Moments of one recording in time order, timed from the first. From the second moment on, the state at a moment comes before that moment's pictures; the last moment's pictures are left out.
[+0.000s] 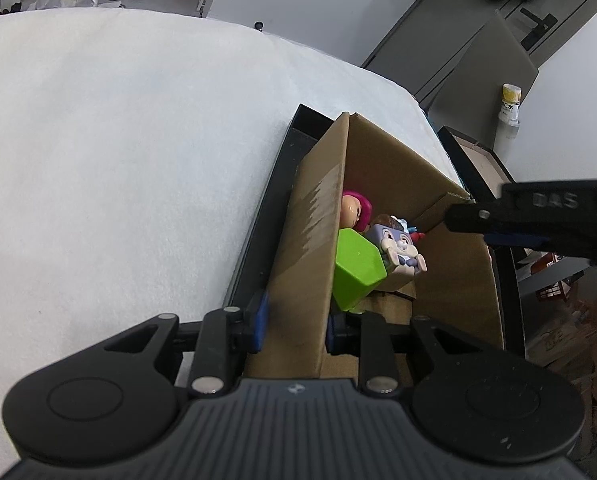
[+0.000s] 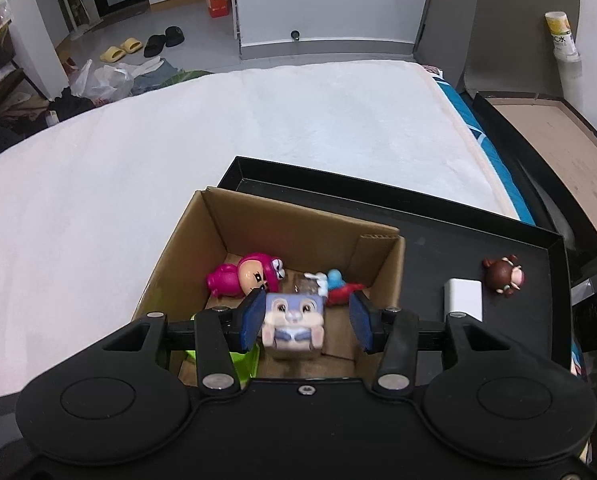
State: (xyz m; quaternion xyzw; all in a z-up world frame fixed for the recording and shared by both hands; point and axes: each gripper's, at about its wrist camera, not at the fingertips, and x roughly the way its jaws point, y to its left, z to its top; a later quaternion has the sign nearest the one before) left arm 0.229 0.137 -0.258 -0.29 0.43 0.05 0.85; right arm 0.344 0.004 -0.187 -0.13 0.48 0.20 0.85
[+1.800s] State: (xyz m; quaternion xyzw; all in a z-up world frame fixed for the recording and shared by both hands) left arm 0.243 0.109 -0.258 -0.23 0.45 0.11 0.85; right arm 0.379 -0.164 -0.246 -0.04 0.44 0.20 0.88
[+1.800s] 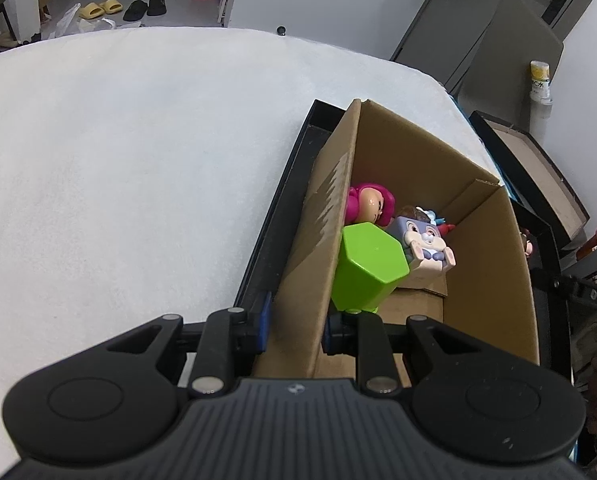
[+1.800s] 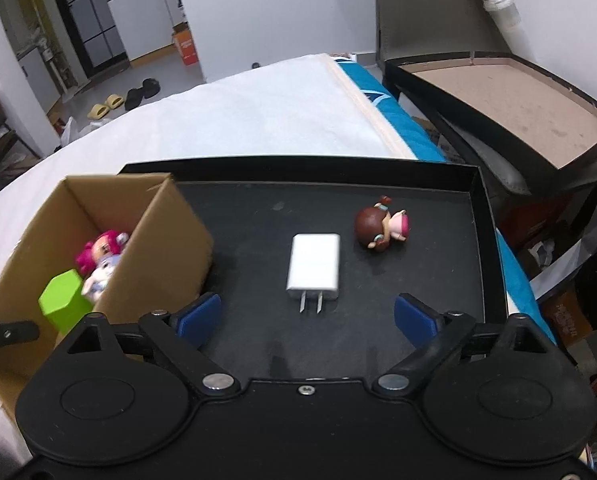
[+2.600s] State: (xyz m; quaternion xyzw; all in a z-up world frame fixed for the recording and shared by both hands) left arm 0.252 0.105 -0.267 -0.22 0.46 0.12 0.85; right arm 0.411 -0.136 -0.295 -0.06 0.43 0.15 0.89
